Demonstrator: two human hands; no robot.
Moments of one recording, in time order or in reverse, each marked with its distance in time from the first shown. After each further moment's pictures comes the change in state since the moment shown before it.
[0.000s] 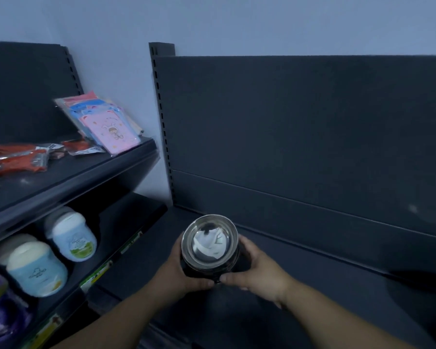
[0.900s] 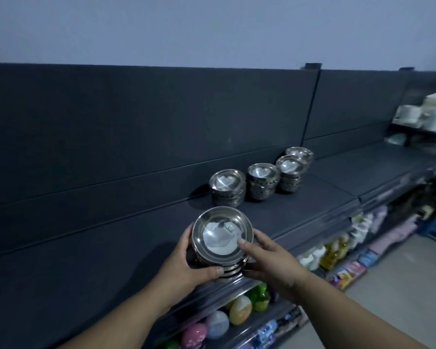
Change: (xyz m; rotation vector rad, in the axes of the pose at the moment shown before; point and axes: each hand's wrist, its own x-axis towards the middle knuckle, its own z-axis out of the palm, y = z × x) left_hand -0.137 0.083 0.173 -0.100 -0.843 0.351; right_hand -0.337 0.032 0.021 0.440 0.984 0.118
